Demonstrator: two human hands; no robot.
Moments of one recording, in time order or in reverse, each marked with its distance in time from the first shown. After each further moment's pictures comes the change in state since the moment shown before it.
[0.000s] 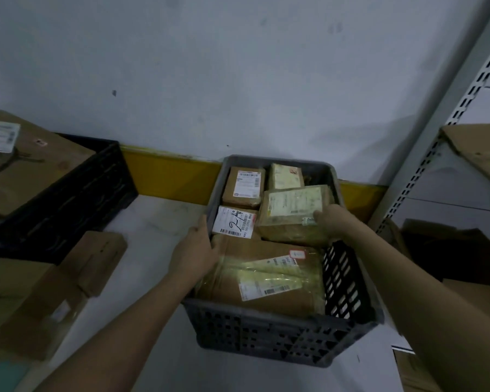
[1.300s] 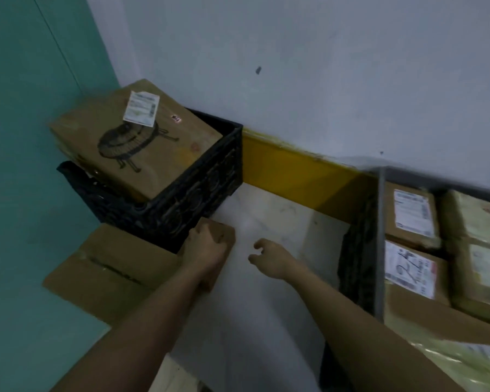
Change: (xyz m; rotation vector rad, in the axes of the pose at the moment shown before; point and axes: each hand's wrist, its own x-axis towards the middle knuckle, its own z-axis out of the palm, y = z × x) left_hand 0.075 -0.277 -0.108 -0.144 -0.018 -0.473; right_hand -0.023 -0.299 0.313 -0.109 -0.601 -0.435
